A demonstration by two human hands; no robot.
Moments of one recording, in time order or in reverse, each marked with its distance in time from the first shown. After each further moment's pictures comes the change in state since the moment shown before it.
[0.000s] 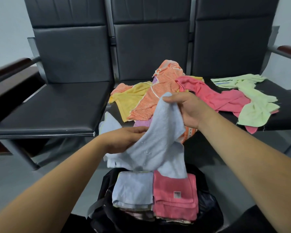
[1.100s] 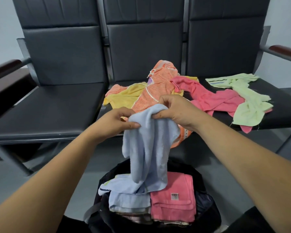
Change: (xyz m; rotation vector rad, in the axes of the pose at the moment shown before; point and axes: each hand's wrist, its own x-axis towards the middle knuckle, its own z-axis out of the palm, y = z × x) left_hand -0.003 0.035 -0.025 0.357 0.340 0.275; right_hand 0.003 0.008 -0.003 -0.634 -0.021 -0.251
